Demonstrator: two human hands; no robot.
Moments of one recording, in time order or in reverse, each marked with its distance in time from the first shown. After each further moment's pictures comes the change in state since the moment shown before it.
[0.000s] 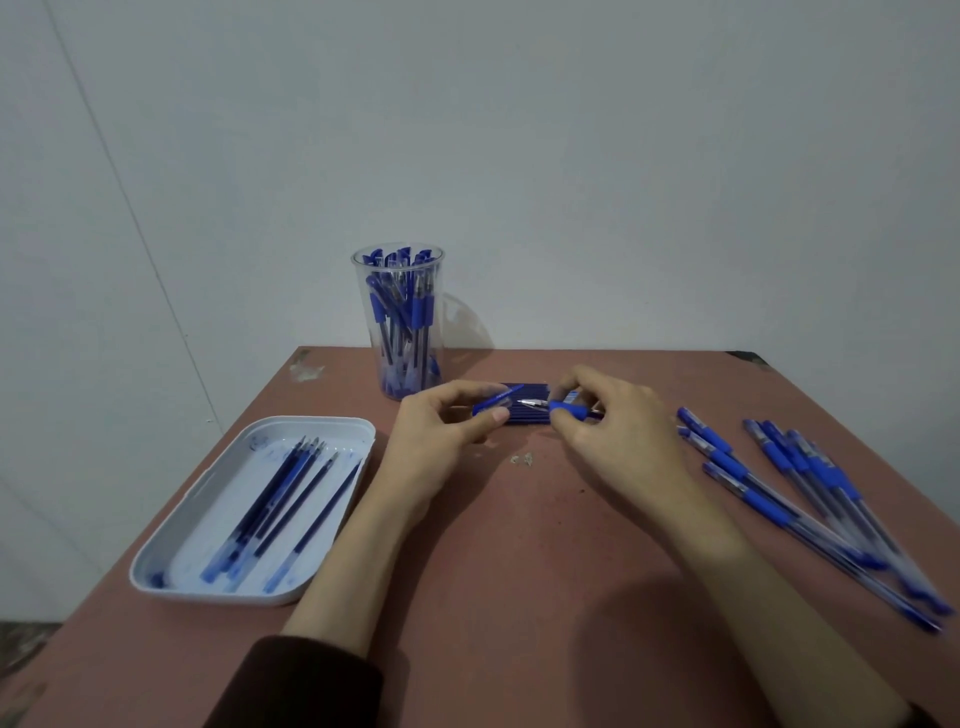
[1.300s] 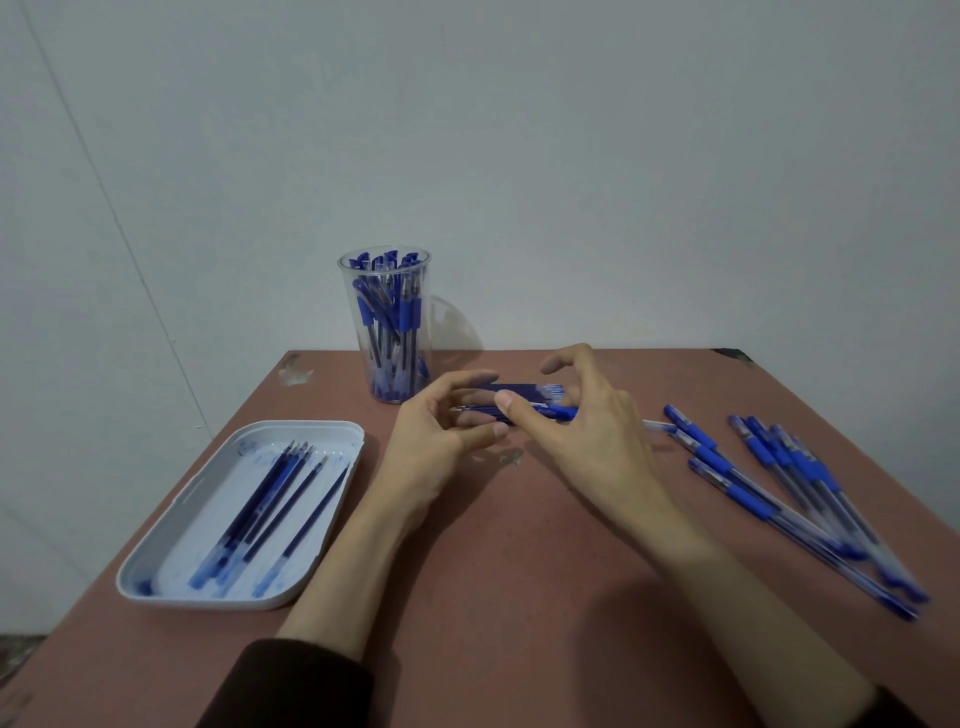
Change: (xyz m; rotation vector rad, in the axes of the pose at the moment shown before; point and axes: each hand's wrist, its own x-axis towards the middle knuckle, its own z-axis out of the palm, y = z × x) left_hand -0.004 0.002 0.006 -0.133 -0.092 0.024; right_hand -0.008 -0.005 0.010 0.218 0.070 -0.006
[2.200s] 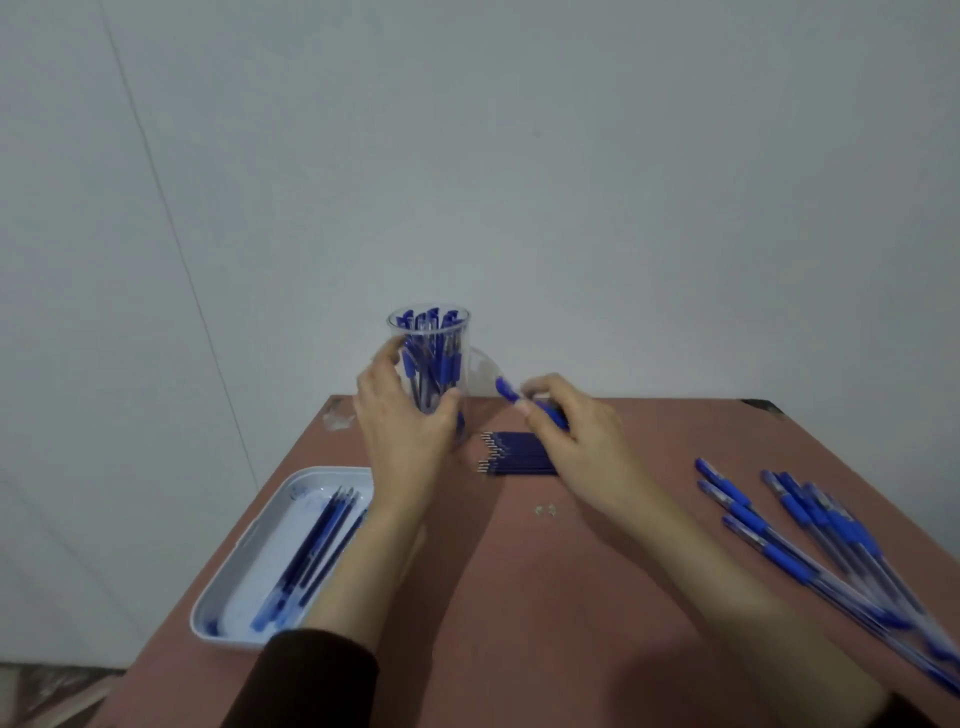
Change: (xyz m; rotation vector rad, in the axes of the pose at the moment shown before) left_hand 0.028 0.031 -0.034 0.611 0.611 0.319; right_hand 0.032 -0.033 0.007 0.084 -0.114 -0.221
